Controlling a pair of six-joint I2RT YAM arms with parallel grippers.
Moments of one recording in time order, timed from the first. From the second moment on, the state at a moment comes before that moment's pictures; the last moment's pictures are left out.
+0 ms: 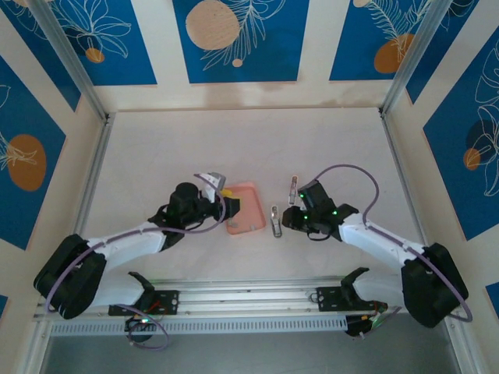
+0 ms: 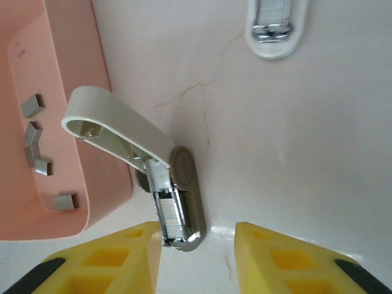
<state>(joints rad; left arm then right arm) -0.67 1.29 0.53 0.41 0.29 -0.33 0.54 1.13 0.57 -0.43 -0.14 0.71</state>
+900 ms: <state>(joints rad) -0.82 1.91 1.27 -0.10 0.49 -0.15 0.51 0.81 0.44 -0.56 -0.10 0.73</state>
